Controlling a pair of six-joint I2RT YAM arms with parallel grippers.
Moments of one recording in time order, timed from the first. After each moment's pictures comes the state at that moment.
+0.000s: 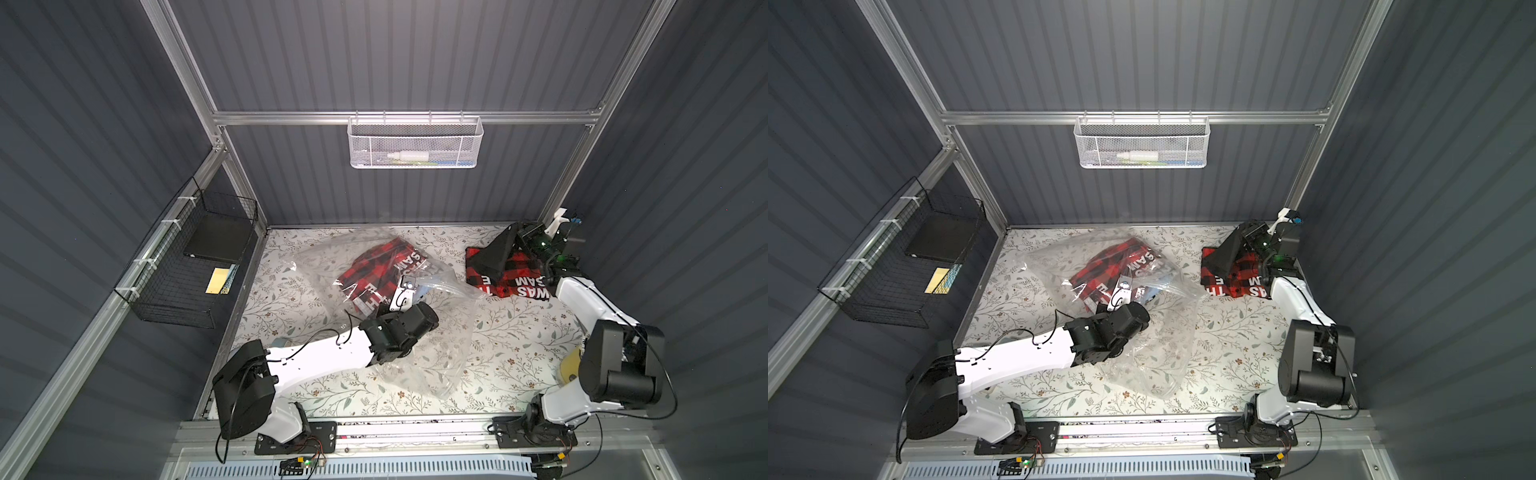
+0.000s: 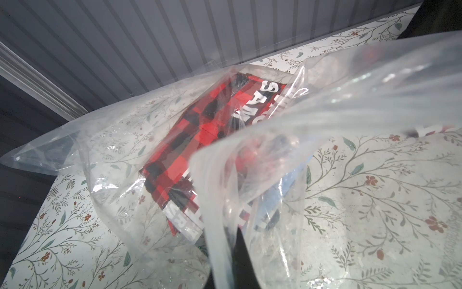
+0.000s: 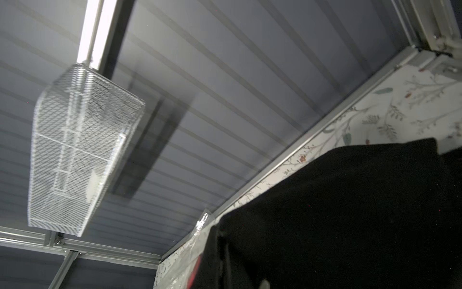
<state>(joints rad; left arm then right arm) -1.08 1.49 1.06 -0.39 -0.89 -0.47 -0.12 1.58 1.03 0.37 -0.32 0.87</state>
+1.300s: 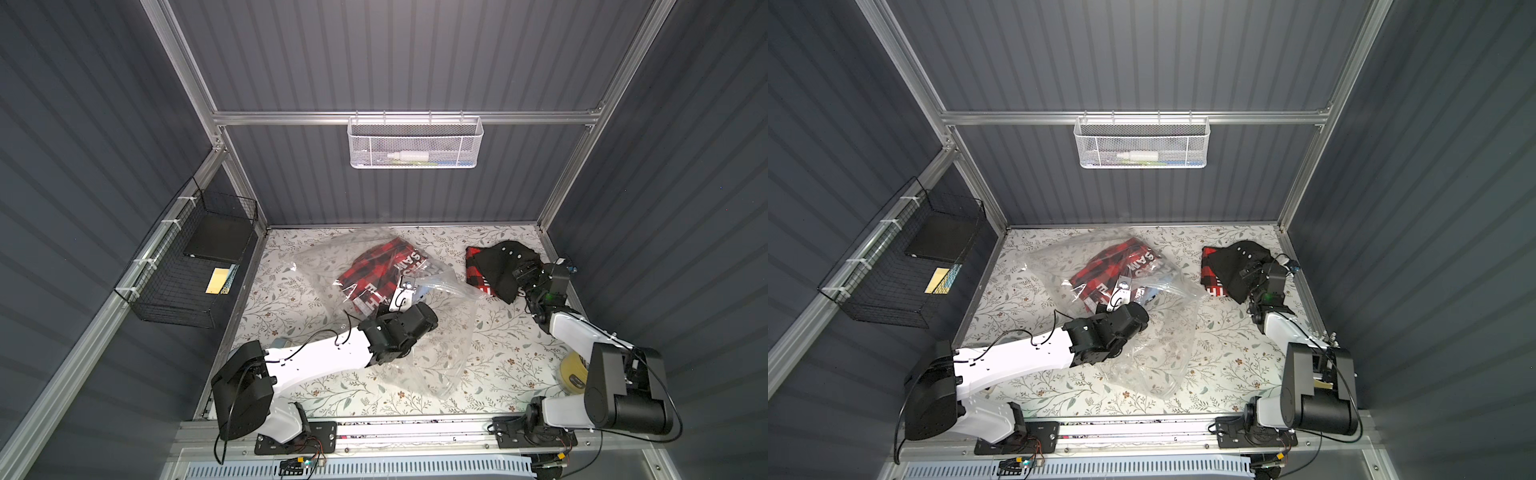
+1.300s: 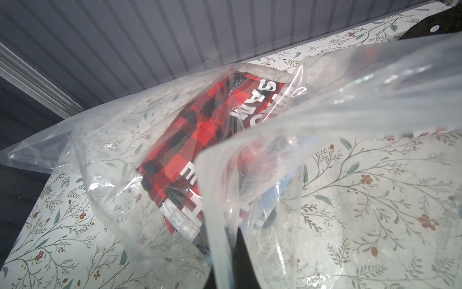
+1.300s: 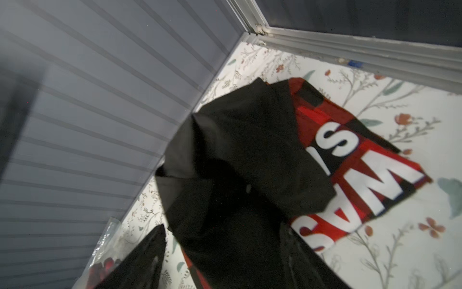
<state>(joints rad) -1.08 1.48 1.05 -0.39 -0.87 -0.48 -0.08 1.40 0.63 0.30 0.05 0.82</state>
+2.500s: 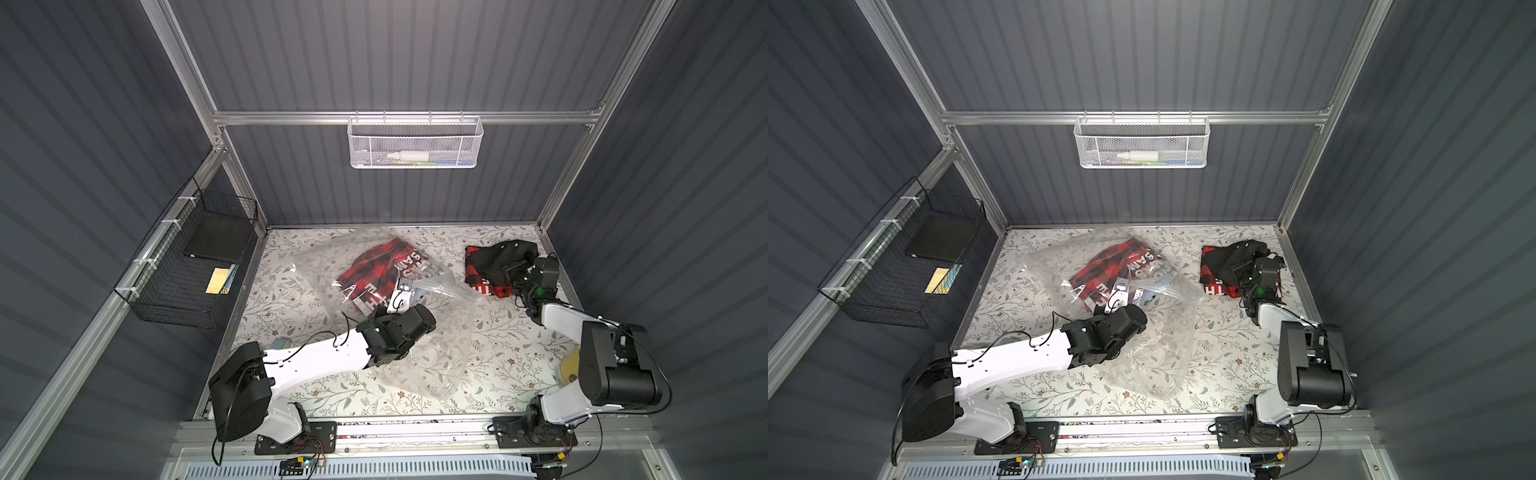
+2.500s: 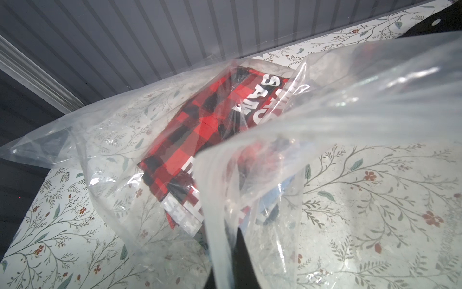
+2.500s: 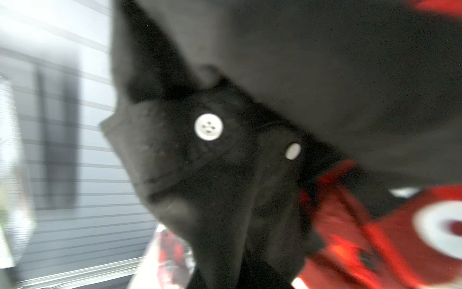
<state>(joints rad) -1.08 1.47 1.03 -0.40 -0.87 -0.50 -0.04 1.55 0.71 0.49 -0.21 1.12</state>
